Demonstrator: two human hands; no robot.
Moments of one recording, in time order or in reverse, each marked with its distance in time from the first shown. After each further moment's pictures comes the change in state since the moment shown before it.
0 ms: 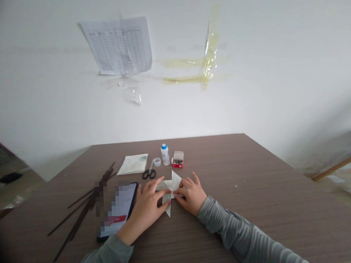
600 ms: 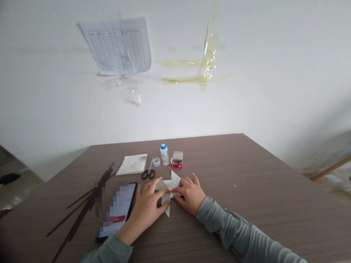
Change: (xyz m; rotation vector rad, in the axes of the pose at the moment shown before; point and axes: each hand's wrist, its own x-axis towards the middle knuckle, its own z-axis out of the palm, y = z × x) left_hand 0.000 -0.001 0.002 0.036 -0.023 0.000; right_hand 0.000 -0.001 -0.006 0.005 -0.030 -0.007
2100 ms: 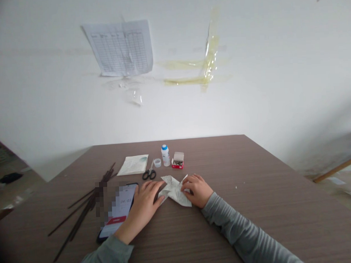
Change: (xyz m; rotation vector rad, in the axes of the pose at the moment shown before) left_hand 0.004 -0.018 -0.002 0.003 0.002 -0.034; right_hand 0.003 0.054 -0.003 0.052 0.013 -0.153
